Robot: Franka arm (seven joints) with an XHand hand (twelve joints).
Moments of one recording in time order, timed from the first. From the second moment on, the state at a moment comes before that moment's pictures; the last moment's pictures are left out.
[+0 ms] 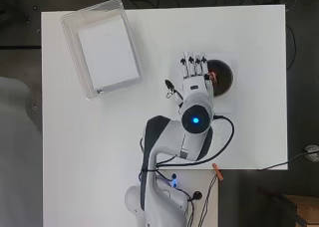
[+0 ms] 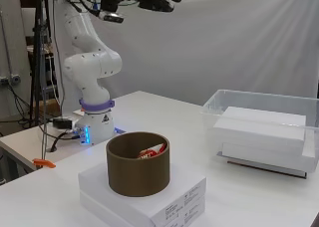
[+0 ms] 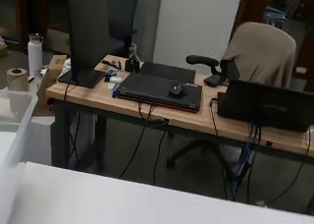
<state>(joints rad) -0.09 -0.54 -0.19 -2.08 -0.16 1.86 -1.23</state>
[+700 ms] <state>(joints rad) -0.06 -0.59 -0.08 -2.14 -0.06 1.69 -0.98</state>
